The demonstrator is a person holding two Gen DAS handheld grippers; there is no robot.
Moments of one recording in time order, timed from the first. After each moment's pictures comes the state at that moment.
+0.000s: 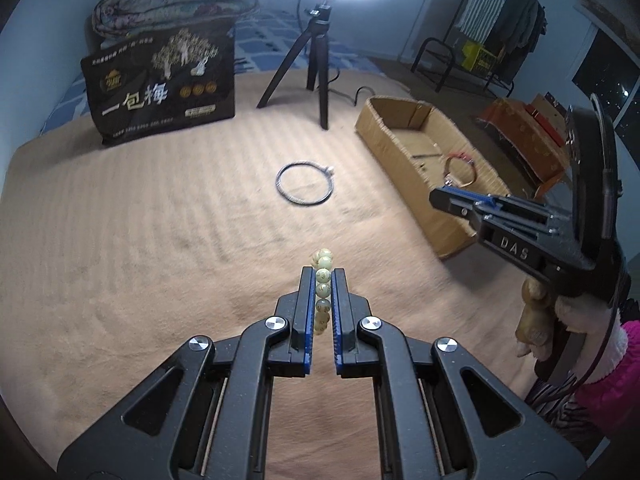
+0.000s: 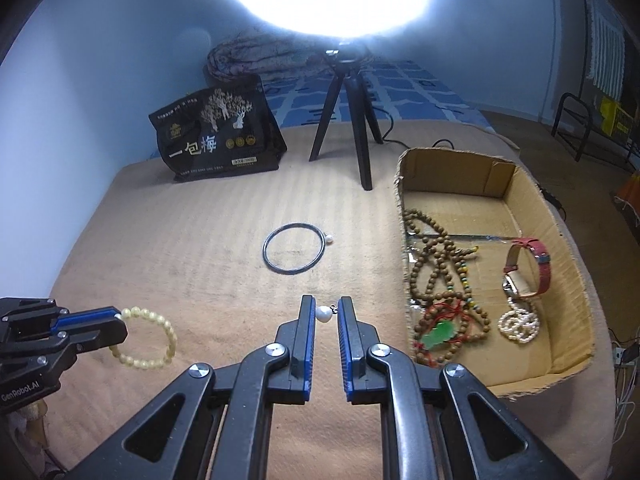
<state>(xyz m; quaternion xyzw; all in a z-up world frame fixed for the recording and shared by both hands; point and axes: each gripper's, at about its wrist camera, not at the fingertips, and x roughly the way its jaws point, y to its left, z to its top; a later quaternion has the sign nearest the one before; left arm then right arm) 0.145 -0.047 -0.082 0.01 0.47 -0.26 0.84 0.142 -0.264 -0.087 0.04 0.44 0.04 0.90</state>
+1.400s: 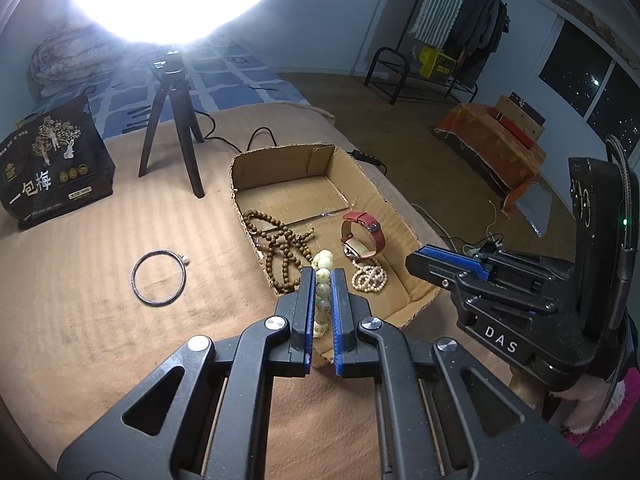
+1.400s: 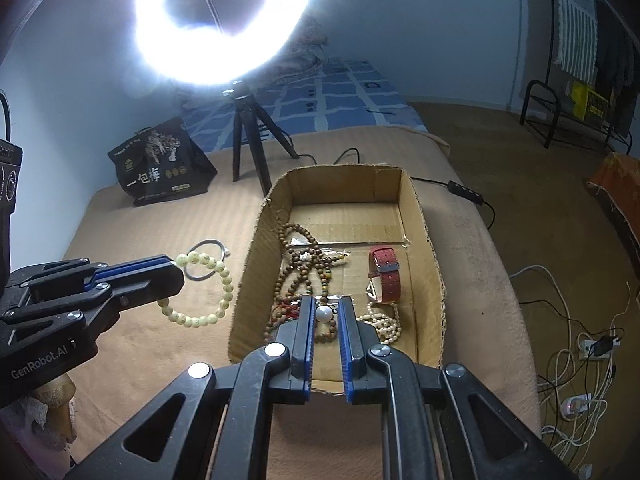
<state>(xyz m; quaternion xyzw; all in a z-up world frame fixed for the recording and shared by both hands) 0.171 -0.221 -0.056 0.01 0.44 -0.32 0.84 0.128 -0.392 -0.056 0.06 0.45 0.01 0.89</state>
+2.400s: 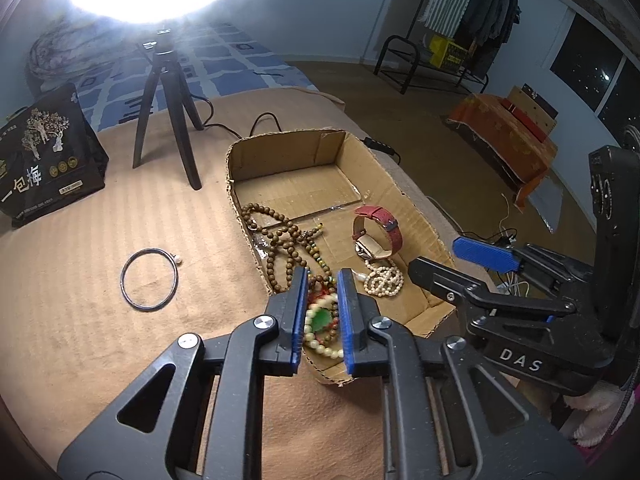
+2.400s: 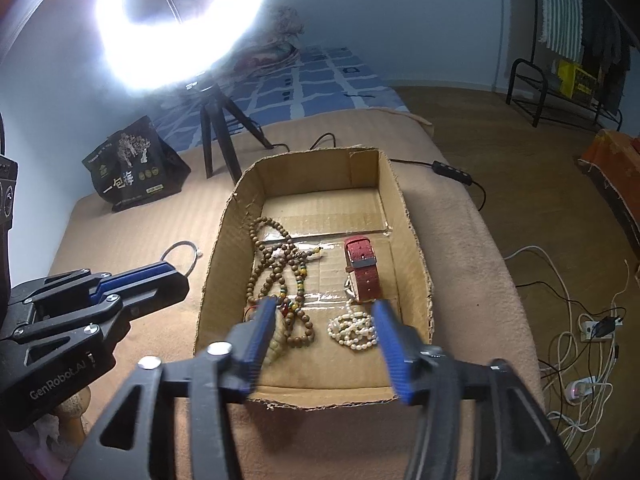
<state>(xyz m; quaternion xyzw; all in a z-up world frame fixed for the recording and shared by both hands) 0.185 -0.238 -0.077 0.03 0.45 -0.30 0.84 0.140 -0.409 -0.073 0.08 0.46 -0.02 0.88</state>
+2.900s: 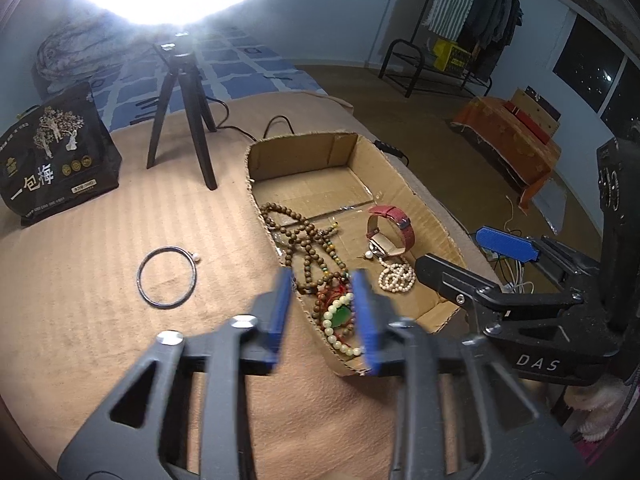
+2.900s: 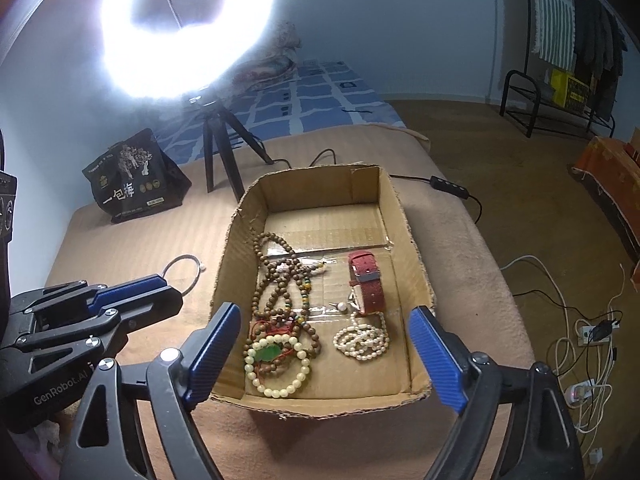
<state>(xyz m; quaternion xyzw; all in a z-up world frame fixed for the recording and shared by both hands) 0.184 -0.219 -0.074 0.03 0.44 -0.29 0.85 0.141 -0.397 -0.067 0.08 0.44 -0.03 0.89</state>
